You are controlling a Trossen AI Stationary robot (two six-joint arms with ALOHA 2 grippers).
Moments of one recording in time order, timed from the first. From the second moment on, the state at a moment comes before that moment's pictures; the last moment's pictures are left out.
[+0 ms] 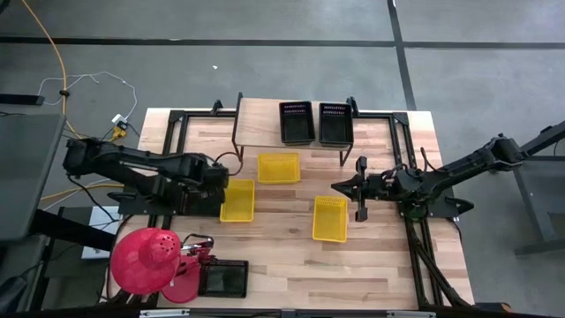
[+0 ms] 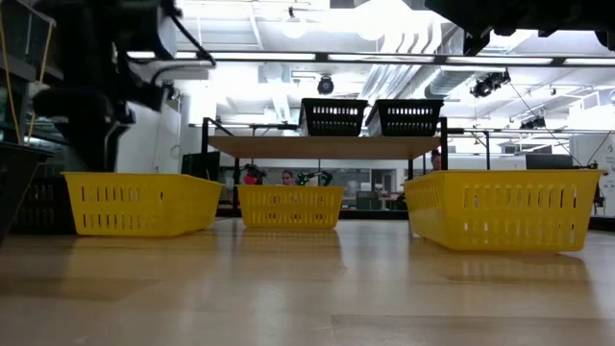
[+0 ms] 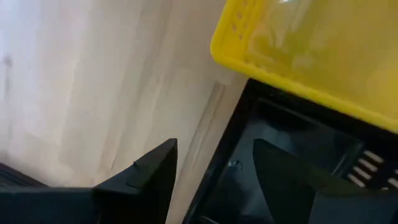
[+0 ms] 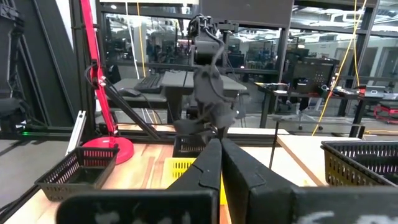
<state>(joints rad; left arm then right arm) 0.12 1.19 0.70 -1.01 -0.22 -0.33 0.29 0.89 0.32 0.68 0.34 -0.11</state>
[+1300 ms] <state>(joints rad) 0.16 1.34 0.70 -1.01 -0.15 -0.30 0.29 0.89 0.32 0.68 0.33 -0.11</state>
